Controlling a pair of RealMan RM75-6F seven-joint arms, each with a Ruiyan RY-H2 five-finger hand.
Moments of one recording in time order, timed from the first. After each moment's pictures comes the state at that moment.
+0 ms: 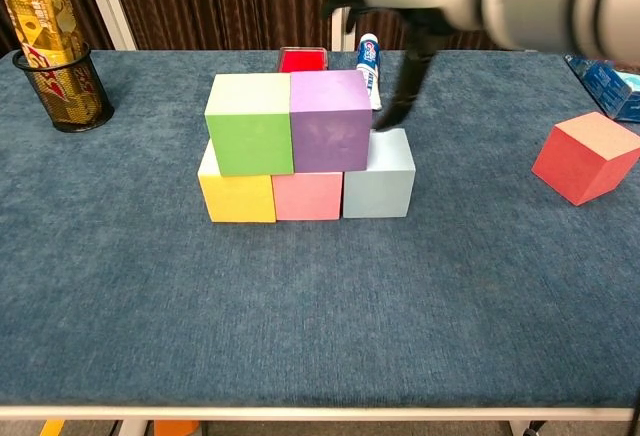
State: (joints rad) left arm -0.24 -1.24 0.05 -1.24 1.57 1.32 -0.61; right arm 1.11 -1.36 0.20 -2.06 -0.45 1.25 -0.87
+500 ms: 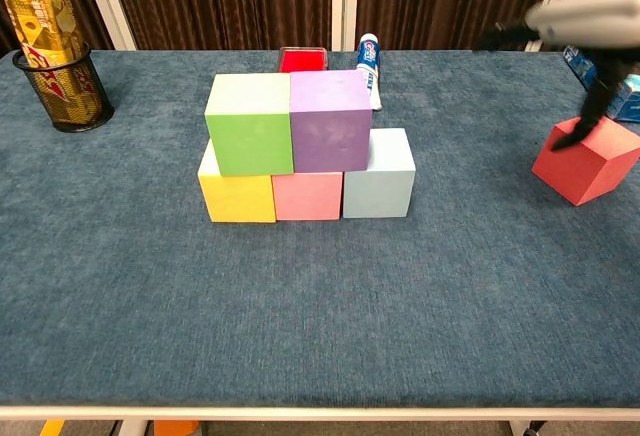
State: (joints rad) left arm -0.26 -1.24 0.03 -1.31 1.54 1.28 -0.51; right arm 0.94 -1.11 -0.05 -1.93 -0.76 1.02 -0.76
